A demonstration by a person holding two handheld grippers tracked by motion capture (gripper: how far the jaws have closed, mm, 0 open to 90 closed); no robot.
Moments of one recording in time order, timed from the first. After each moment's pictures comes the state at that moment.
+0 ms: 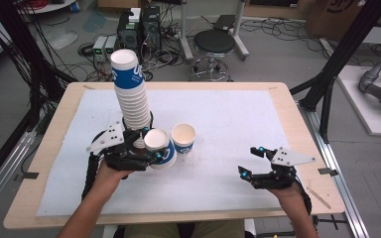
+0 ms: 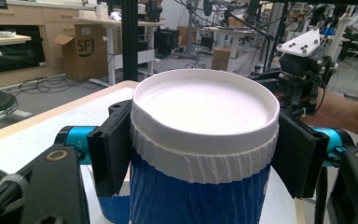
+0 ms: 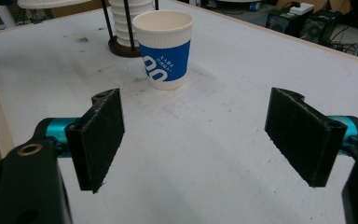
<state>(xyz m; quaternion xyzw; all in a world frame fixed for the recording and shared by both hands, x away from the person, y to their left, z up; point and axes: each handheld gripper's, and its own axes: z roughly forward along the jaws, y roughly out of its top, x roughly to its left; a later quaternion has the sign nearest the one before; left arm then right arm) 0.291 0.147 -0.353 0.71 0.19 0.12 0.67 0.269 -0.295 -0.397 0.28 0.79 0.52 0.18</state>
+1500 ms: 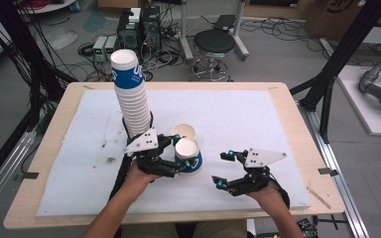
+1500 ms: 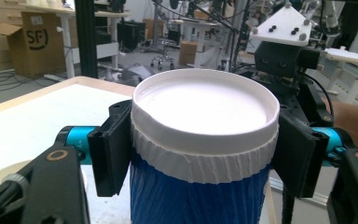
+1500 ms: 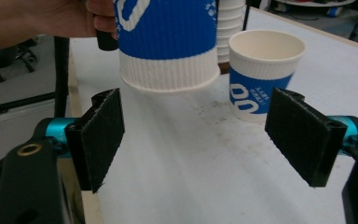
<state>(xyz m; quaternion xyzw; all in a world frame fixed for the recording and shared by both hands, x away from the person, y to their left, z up) 0.297 0.081 -0.370 0.72 0.15 0.06 0.67 0.270 -0.231 -0.392 0.19 0.81 0.54 0.09</state>
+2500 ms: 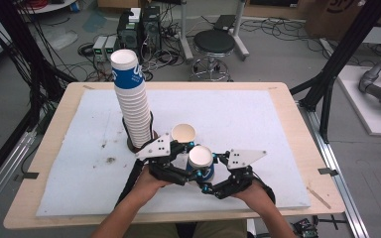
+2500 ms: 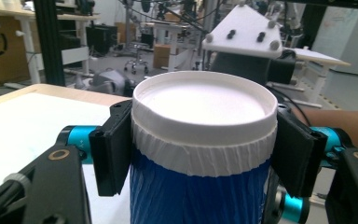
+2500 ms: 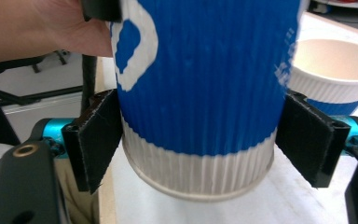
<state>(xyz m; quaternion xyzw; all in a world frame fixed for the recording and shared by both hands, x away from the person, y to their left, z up) 0.289 0.053 -0.375 0.72 0.10 0.02 0.68 0.276 -0.195 -0.399 0.14 0.82 0.55 0.05</state>
